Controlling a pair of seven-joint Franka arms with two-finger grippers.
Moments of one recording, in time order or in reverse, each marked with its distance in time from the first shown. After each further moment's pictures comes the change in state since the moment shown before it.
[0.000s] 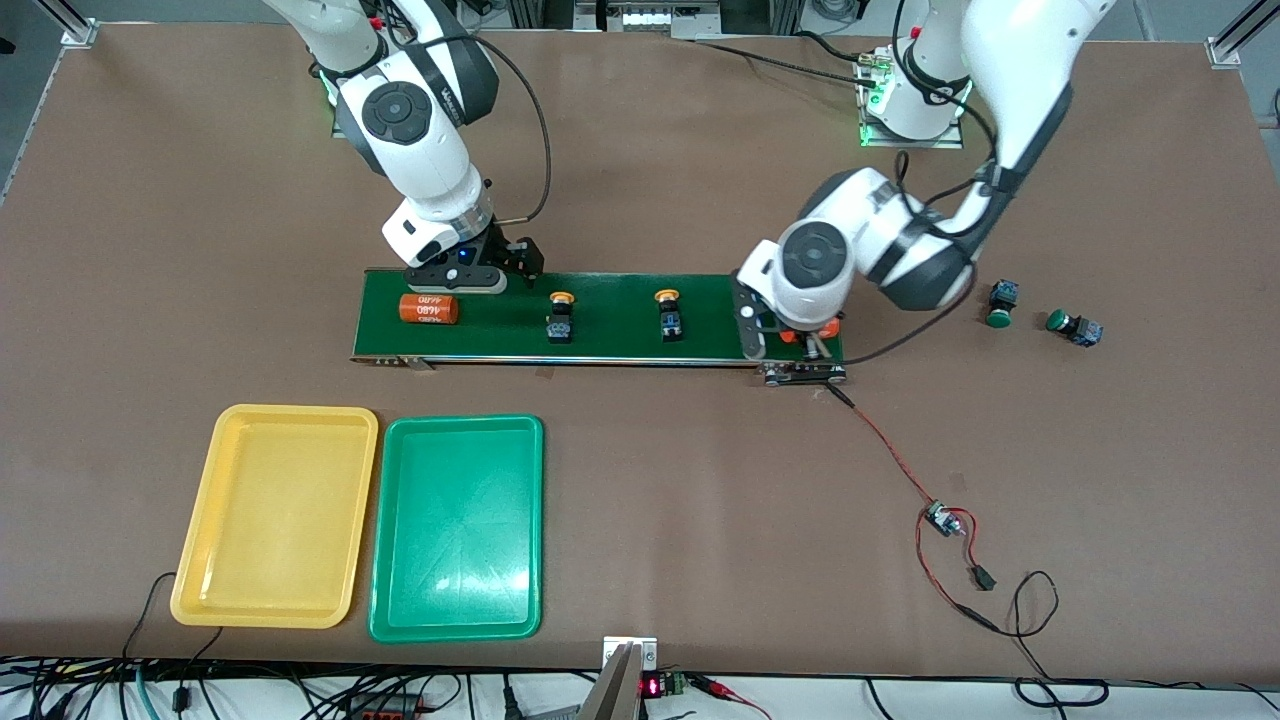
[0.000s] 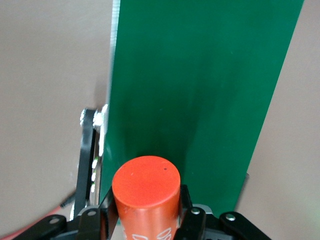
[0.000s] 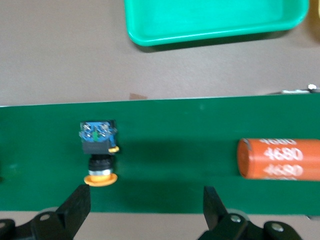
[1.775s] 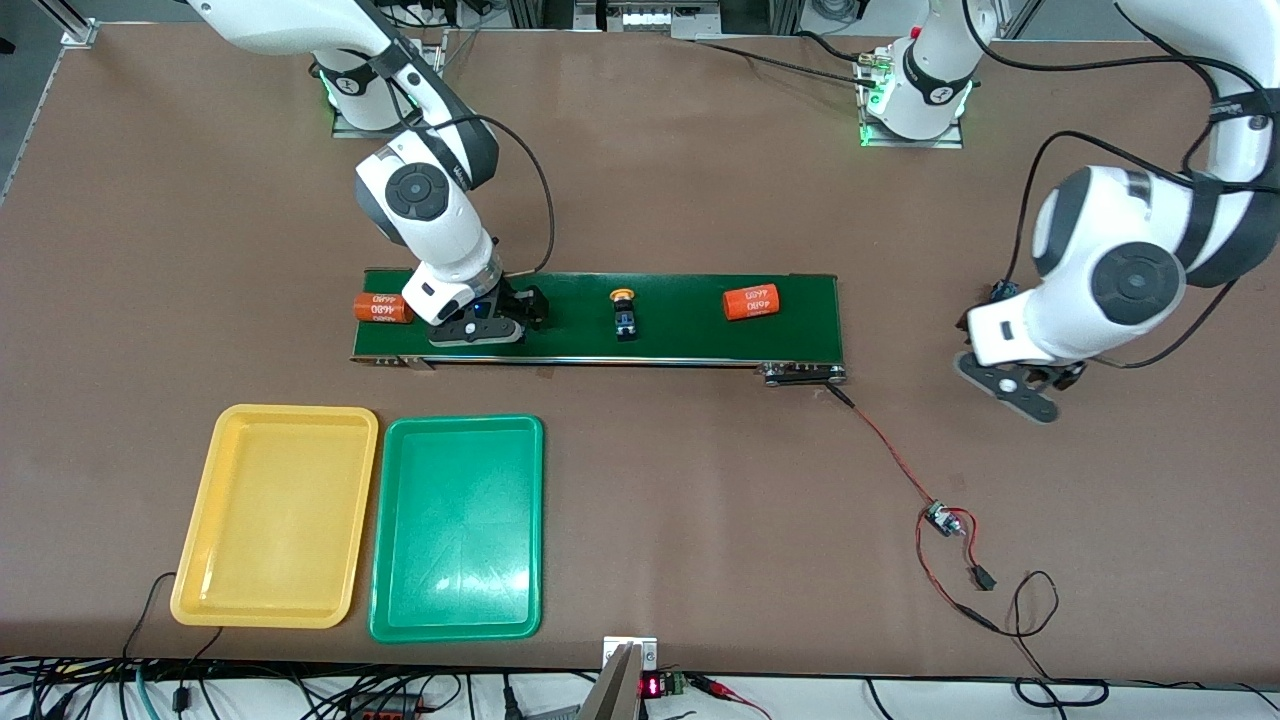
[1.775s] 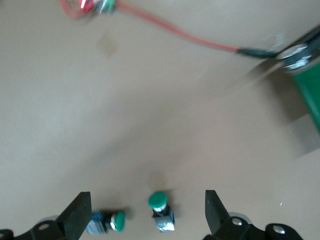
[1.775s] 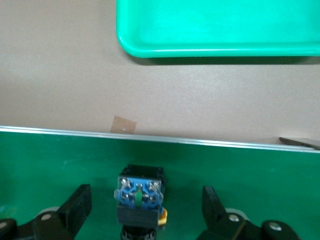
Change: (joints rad) left arm 0.082 -0.240 0.463 -0.021 -0.217 -0.061 -0.272; right arm -0.005 0.246 -0.046 0.094 -0.209 0.096 0.000
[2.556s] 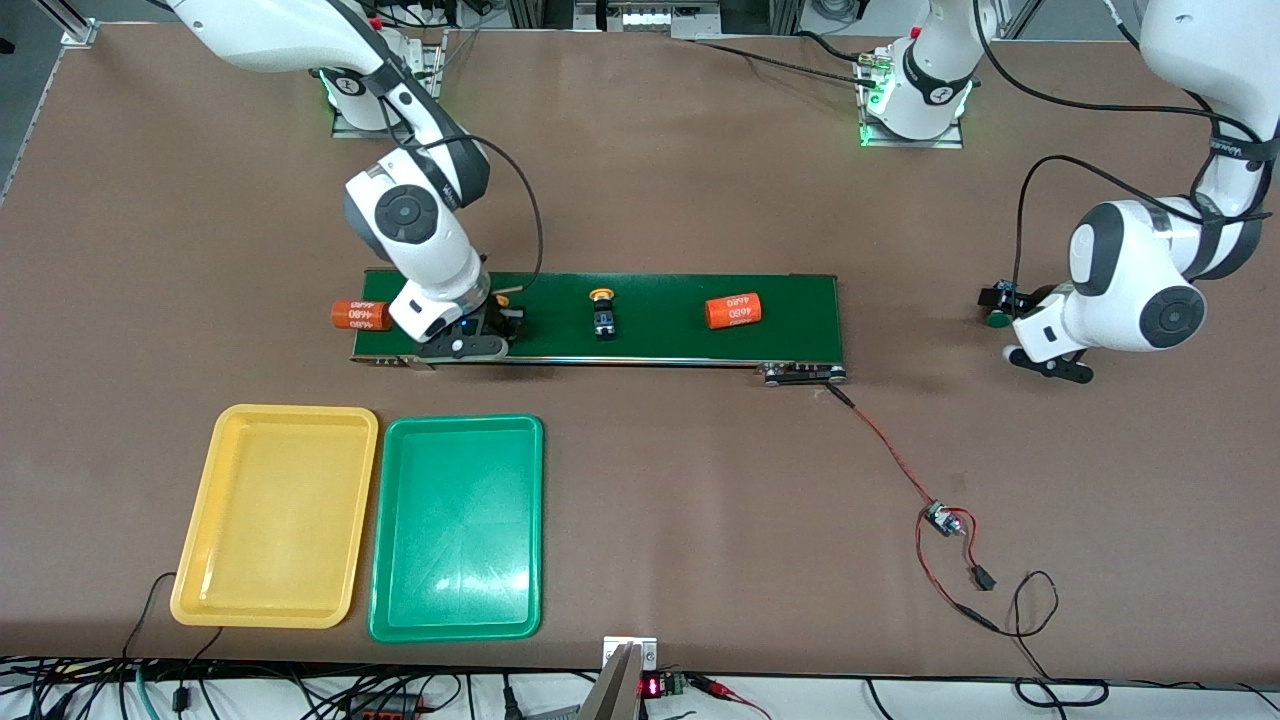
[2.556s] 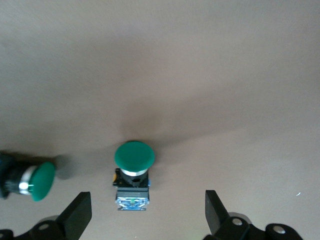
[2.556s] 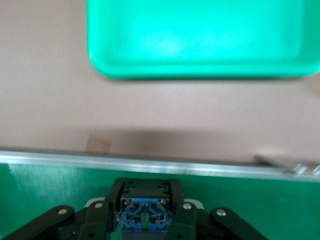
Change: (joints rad) left arm 0.112 0.069 0.097 -0.276 -0.098 0.109 -0.057; right arm -0.003 0.028 -0.052 0.073 -0.019 -0.055 -0.037
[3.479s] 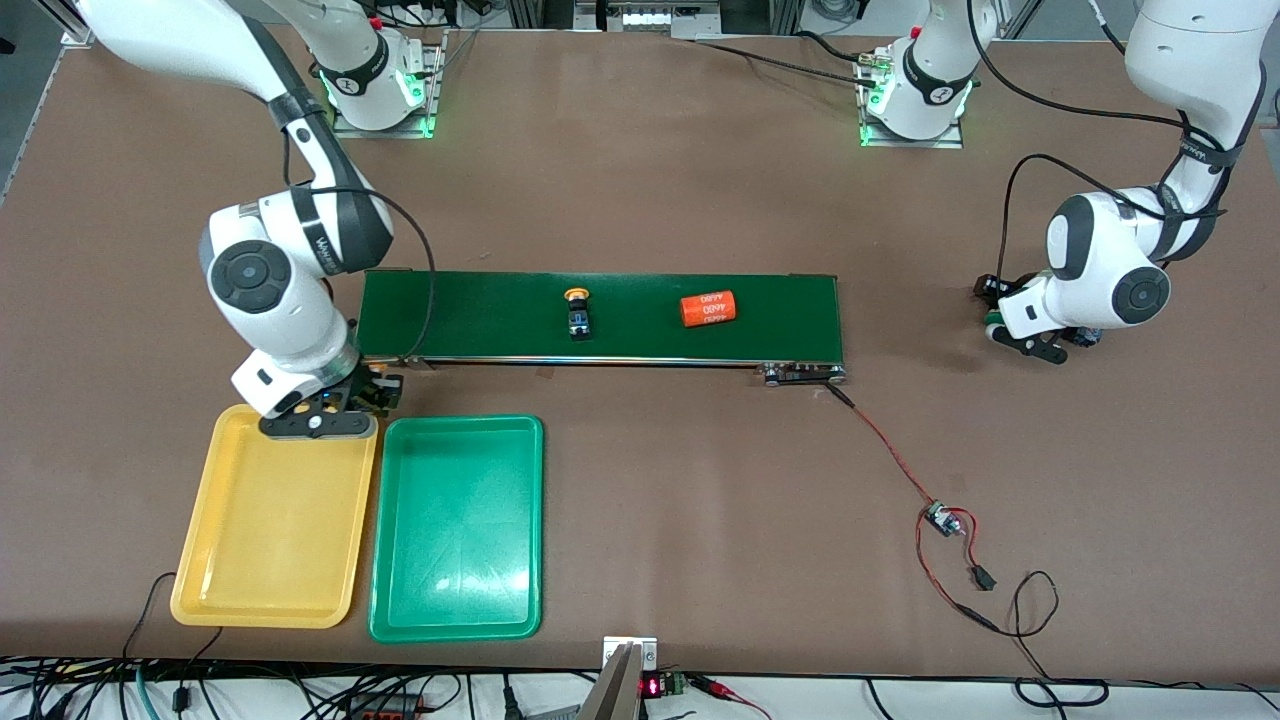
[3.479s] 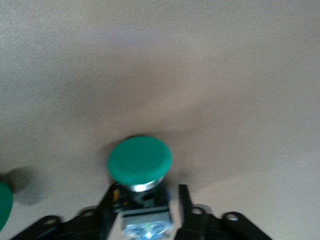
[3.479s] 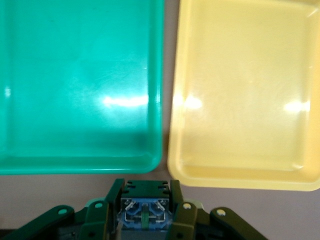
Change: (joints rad) left arm 0.001 0.018 0.057 -0.149 0.000 0.191 0.142; right arm -0.017 0.012 -0.218 0.267 0.000 -0.214 -0.292
